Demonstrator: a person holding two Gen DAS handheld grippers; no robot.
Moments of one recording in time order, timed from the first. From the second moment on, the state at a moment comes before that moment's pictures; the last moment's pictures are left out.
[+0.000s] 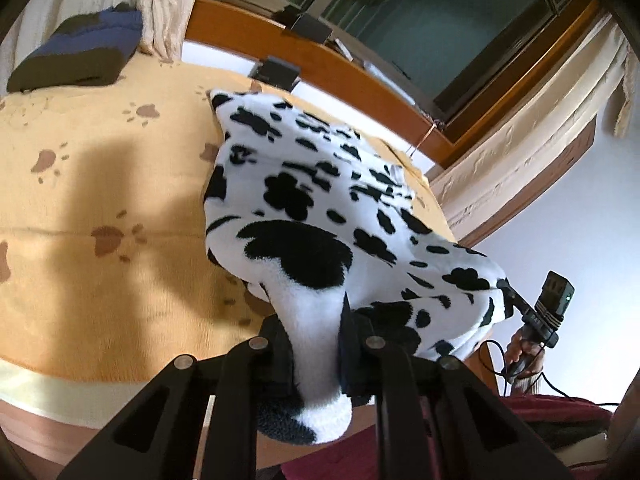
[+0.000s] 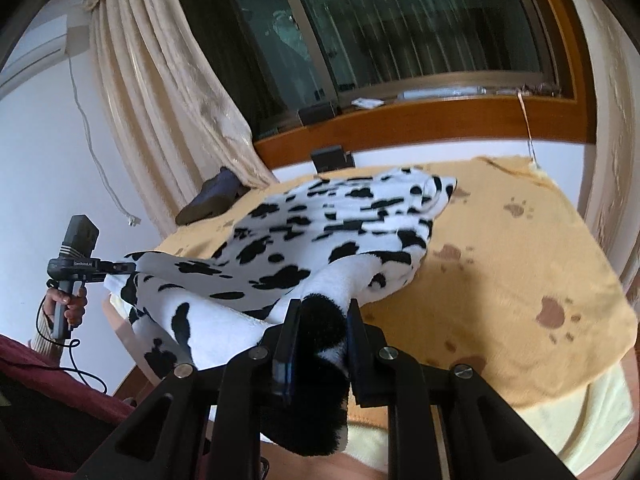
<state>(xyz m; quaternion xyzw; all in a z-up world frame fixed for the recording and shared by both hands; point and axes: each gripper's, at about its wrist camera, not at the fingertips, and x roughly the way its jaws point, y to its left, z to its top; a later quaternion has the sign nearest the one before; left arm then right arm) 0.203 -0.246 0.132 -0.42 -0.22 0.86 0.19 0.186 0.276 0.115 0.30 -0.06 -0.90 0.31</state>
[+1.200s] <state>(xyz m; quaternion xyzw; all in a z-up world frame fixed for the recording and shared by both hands) -0.107 -0.292 0.139 -0.42 -0.31 0.84 0.16 -0.115 0.241 0.136 0.32 -0.12 -0.92 0.21</state>
